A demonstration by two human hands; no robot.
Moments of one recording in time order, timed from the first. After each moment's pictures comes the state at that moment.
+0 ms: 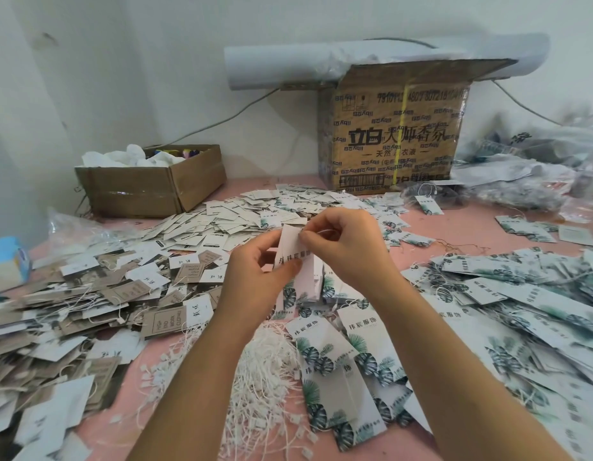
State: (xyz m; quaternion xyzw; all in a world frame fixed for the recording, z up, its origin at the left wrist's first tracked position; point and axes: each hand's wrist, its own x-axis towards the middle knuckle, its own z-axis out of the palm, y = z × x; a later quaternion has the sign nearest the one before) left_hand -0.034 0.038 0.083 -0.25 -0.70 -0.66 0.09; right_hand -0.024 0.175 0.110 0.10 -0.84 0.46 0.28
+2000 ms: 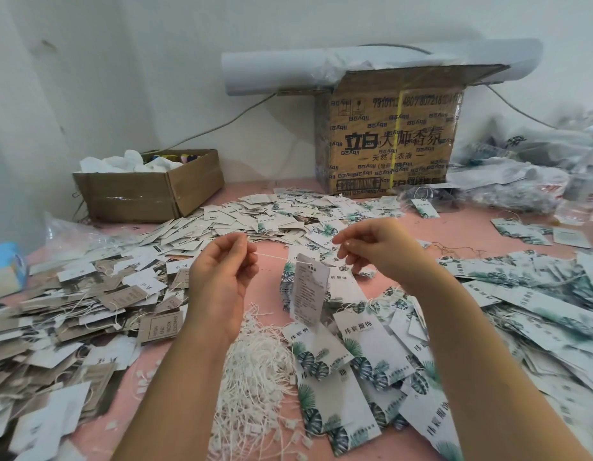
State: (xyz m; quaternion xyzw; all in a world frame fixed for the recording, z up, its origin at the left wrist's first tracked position) left_hand -0.046 0.026 0.085 -0.05 -0.50 -0.86 0.07; right_hand -0.029 0.233 0.106 0.05 -0.82 0.55 0.12
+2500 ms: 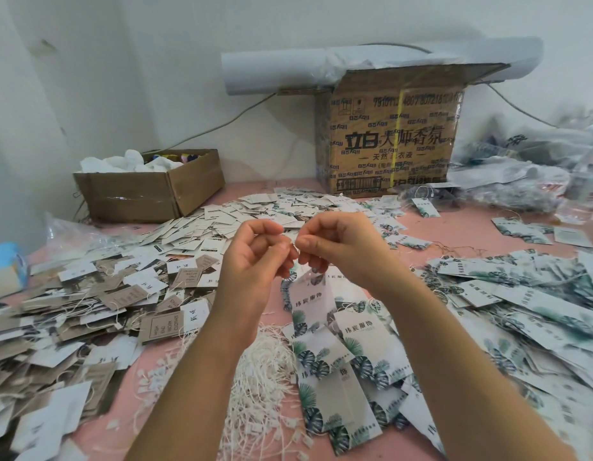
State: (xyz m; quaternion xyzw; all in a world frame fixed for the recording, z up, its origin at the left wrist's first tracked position) left_hand -0.028 0.044 0.092 -0.24 -0.59 -0.77 0.08; right_hand -0.022 0.189 0.114 0.21 -0.77 0.59 0.14
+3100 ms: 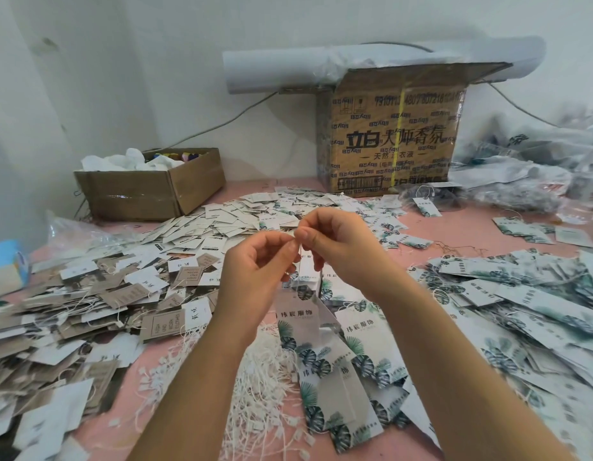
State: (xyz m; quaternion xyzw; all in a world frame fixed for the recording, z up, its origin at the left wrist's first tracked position) left_hand -0.027 0.043 0.090 -0.22 -0.68 -0.70 0.11; right_hand -0.020 0.179 0.117 0.19 -0.80 0.54 0.18
